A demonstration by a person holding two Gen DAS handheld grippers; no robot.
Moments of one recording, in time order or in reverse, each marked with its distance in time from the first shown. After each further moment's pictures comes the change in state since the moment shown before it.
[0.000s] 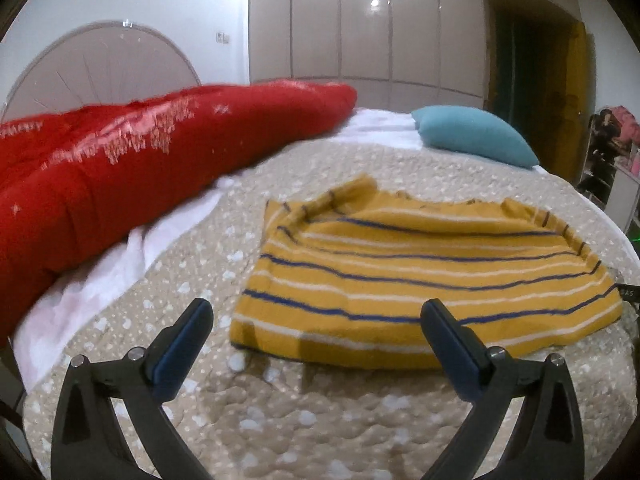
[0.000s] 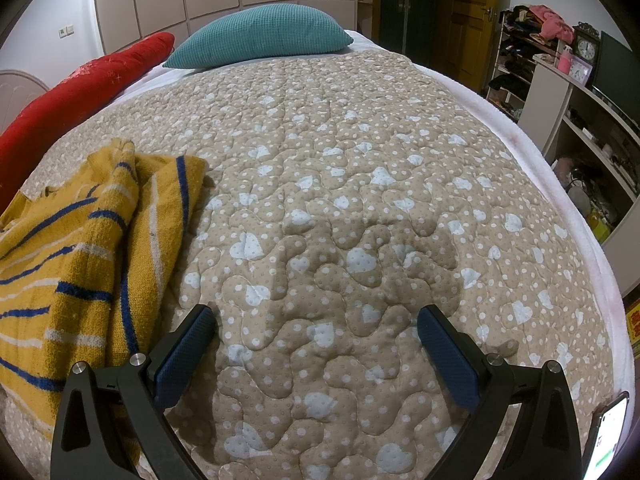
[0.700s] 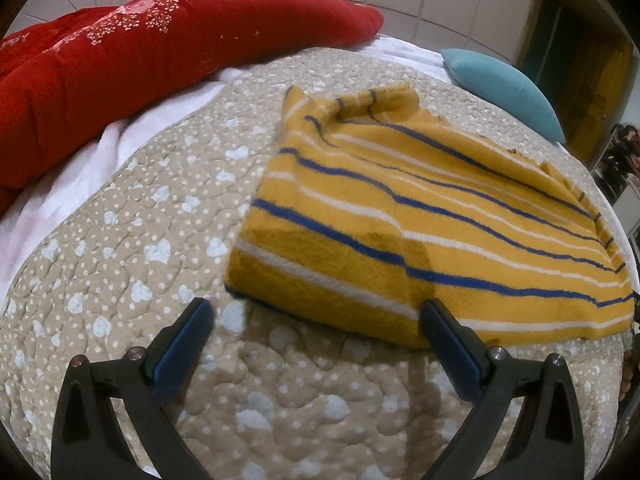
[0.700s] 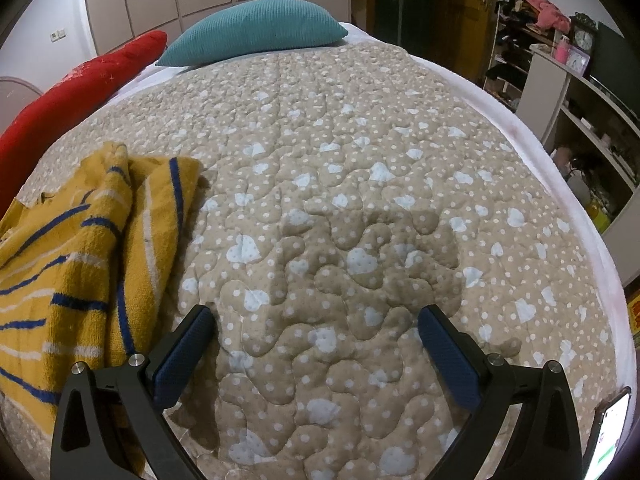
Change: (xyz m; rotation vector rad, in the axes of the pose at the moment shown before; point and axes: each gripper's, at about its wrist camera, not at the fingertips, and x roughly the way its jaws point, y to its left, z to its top) left arm 0.057 0.025 -0.019 -0.130 0.301 -0.041; right arm 0.006 0.003 0.008 0.021 0.026 -0.015
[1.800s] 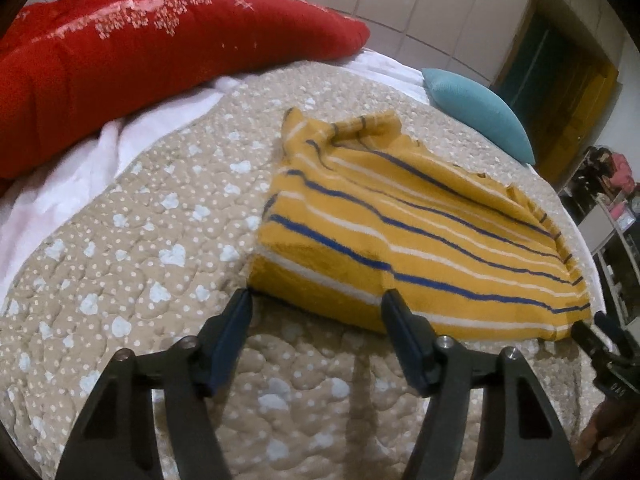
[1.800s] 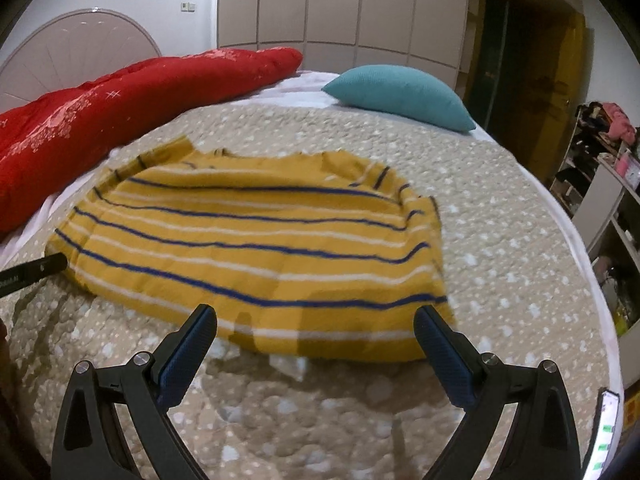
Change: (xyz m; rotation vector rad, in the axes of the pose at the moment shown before) left arm -0.019 0.027 0.008 -0.047 -0.014 -0.155; right arm -0.109 0.153 -0.079 -0.319 -0.180 0.176
